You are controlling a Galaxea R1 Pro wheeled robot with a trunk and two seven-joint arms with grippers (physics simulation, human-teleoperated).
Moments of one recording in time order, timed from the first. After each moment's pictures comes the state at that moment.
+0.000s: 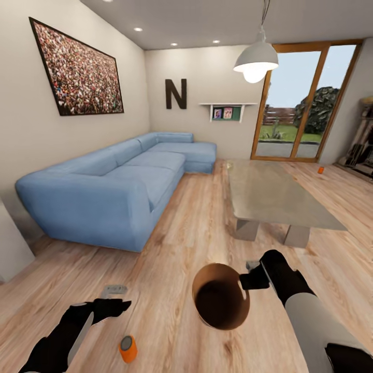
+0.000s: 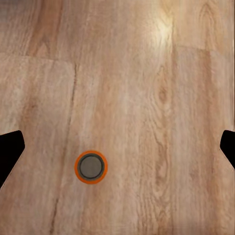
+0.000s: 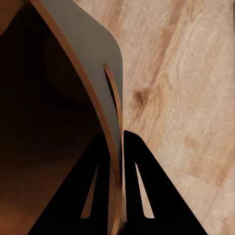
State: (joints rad) left arm -0.40 0.14 0.01 -0.91 0.05 0.53 -0.25; right arm -0.79 -0.05 -0.10 -0.66 0.44 1.04 0.59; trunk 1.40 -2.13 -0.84
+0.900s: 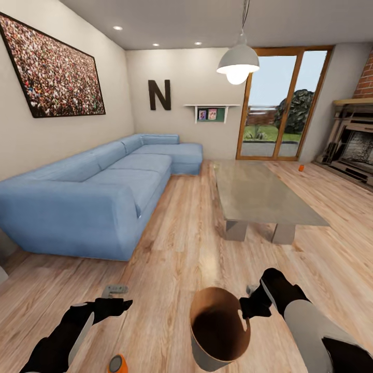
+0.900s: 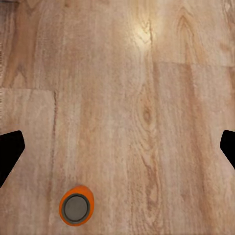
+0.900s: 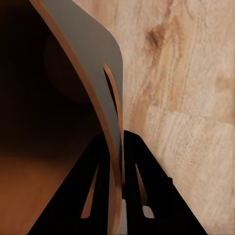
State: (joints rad) left arm -0.40 0.13 0.01 -0.91 0.06 0.51 -0.26; right arm -0.80 -0.04 -0.21 -0.40 0.47 1.04 0.58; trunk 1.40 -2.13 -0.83
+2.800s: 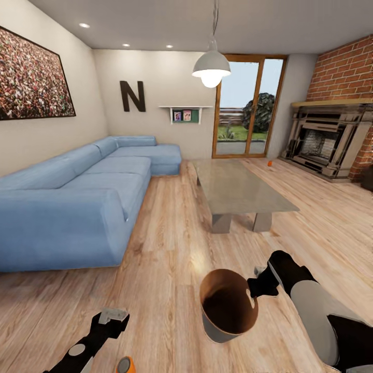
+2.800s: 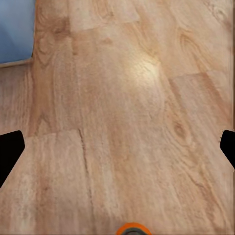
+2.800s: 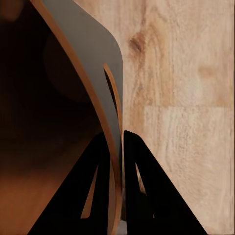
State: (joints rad) left arm -0.41 0.13 -0.09 -0.46 0.04 -0.20 -0.14; right arm -0.91 -0.10 -0.21 -0.37 0.48 1.04 0.58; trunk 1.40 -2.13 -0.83
